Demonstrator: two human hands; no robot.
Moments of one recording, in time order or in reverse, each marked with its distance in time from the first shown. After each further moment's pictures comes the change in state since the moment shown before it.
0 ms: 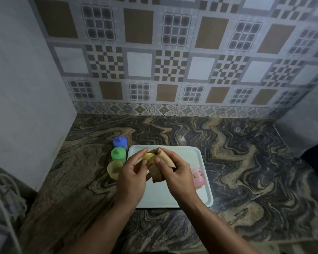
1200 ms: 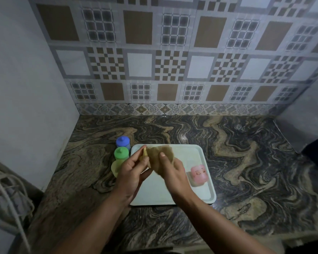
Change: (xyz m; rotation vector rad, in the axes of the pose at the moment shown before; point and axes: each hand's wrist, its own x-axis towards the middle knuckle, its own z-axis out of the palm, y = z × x) left_hand 0.017 -0.006 -0.016 -0.471 -0.201 -0.297; right_hand -0.007 -0.001 0.021 -0.075 0.051 0.055
